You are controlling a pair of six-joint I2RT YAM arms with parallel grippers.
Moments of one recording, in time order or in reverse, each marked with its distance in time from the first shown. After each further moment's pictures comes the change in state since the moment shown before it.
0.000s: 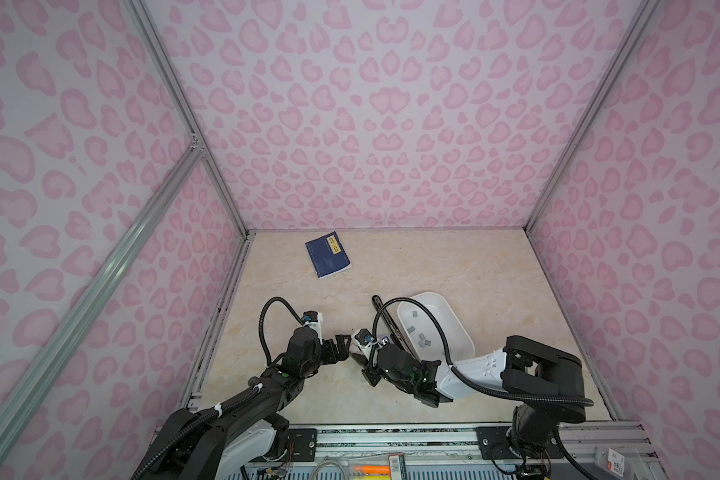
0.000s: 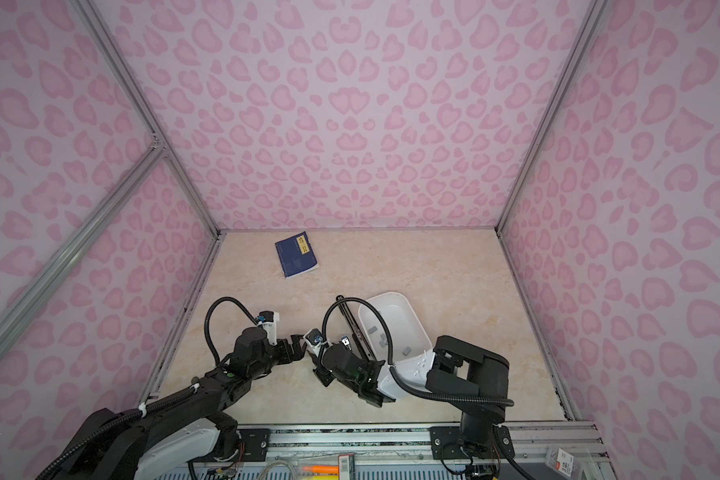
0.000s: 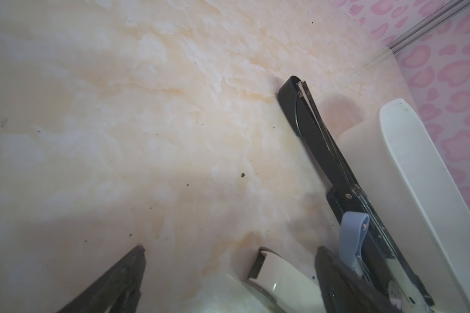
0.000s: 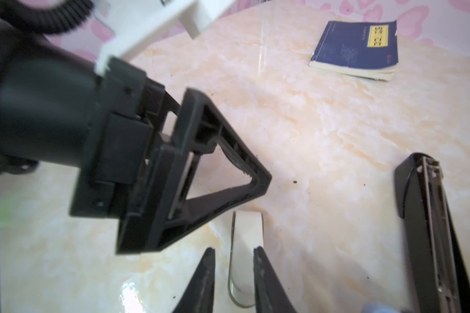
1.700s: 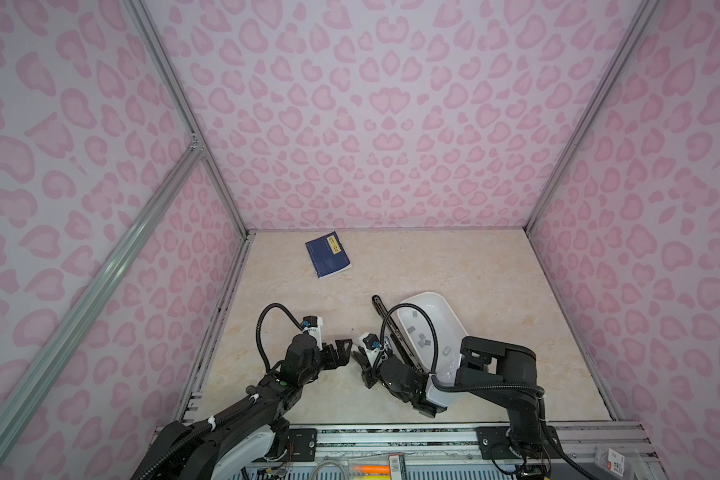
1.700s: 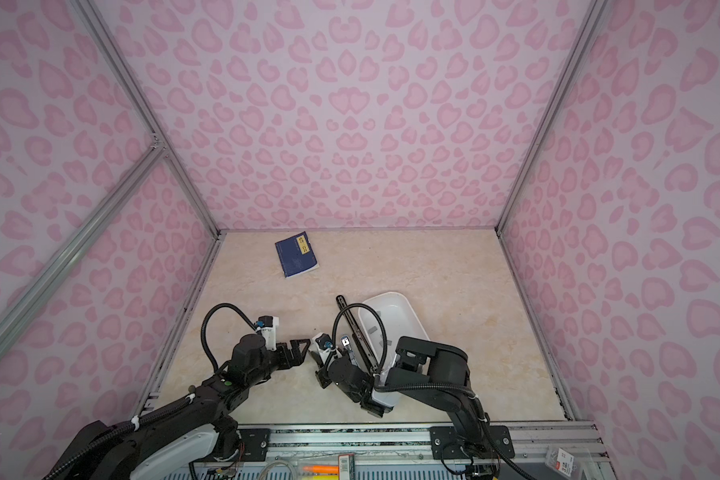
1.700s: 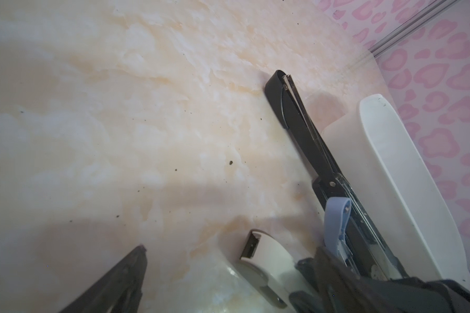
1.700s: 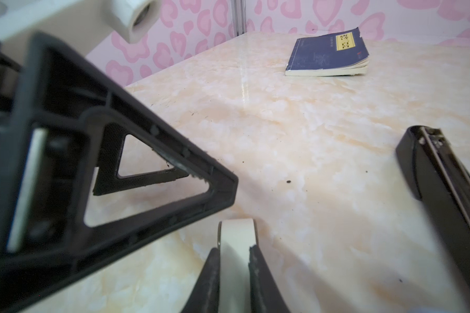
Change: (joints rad) left arm -0.033 -0.085 -0.058 0.022 -0.001 -0.037; right arm 0.022 0.229 -0.097 0.494 0.105 0.106
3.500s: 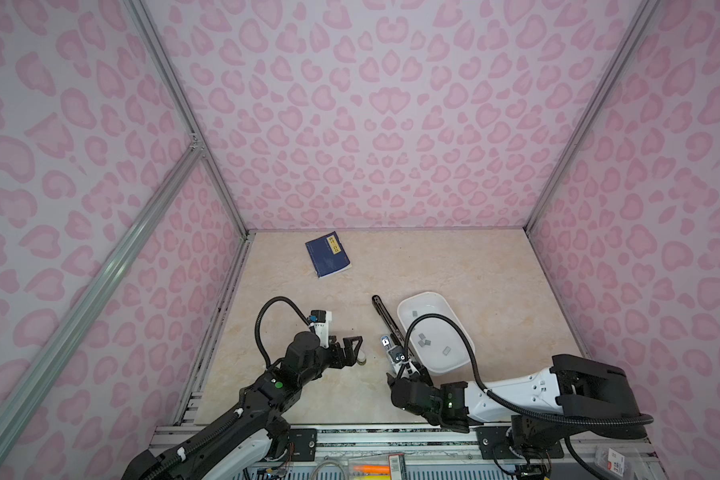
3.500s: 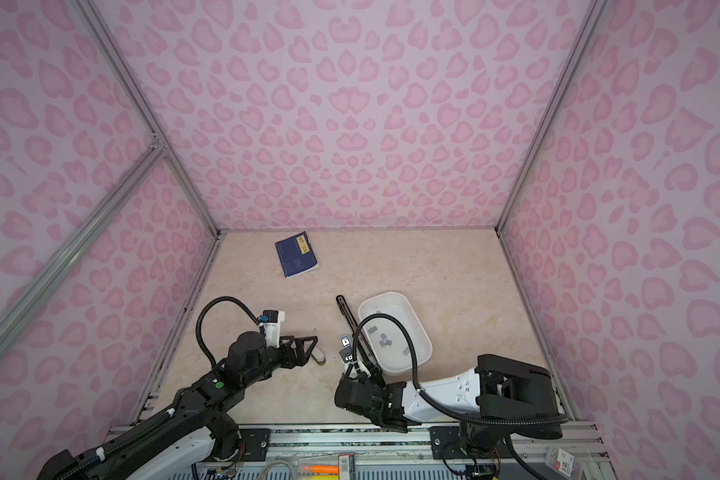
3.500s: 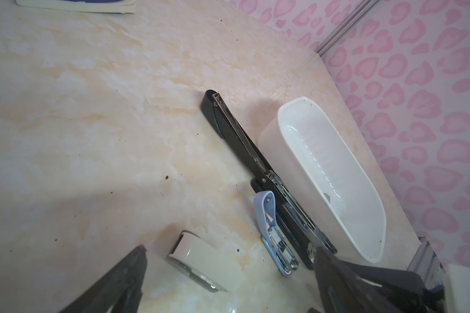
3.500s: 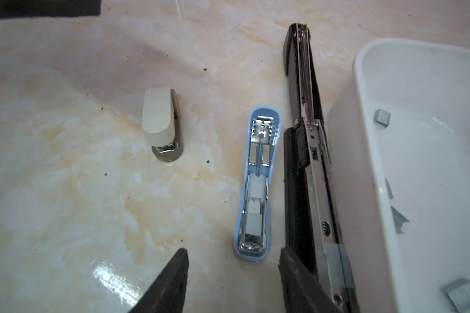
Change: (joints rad) left arm -0.134 -0.179 0.122 -0.208 -0.027 0.016; right arm 0.156 -0.505 -0.068 -0.978 0.270 0.296
